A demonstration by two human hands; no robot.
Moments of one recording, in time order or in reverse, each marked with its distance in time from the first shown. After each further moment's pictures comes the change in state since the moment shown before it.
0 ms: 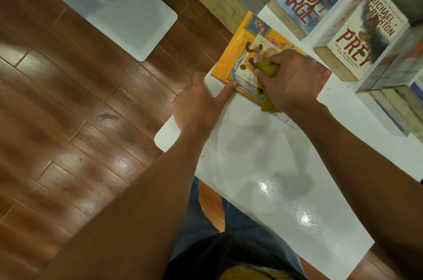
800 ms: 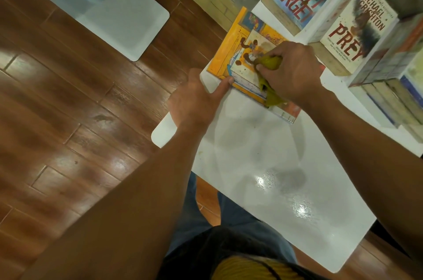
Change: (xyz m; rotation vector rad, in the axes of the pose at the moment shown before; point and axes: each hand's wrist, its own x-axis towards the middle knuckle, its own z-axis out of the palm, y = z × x) left_hand 0.003 0.001 0.001 0.006 0.018 0.032; right_hand 0.010 0.013 -0.014 -0.019 -0.093 0.020
